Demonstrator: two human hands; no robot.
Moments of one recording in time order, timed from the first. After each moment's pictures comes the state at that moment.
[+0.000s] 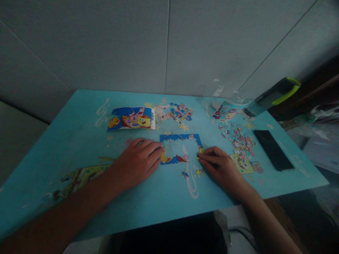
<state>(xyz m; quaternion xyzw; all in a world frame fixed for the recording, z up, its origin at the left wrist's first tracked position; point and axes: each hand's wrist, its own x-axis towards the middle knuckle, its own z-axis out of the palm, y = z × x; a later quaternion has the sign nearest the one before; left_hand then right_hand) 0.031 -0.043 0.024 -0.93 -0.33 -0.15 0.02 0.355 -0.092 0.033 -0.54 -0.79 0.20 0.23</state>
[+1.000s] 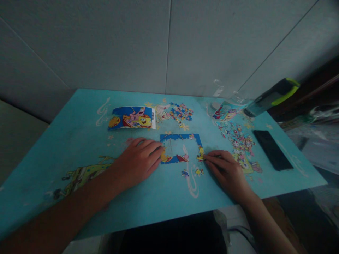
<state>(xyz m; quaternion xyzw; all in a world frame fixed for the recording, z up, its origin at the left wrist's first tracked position) 0.032 -0.043 0.024 -0.93 -0.32 -0.15 0.03 0.373 -0.109 0.017 -0.55 -0.78 0.13 0.27</state>
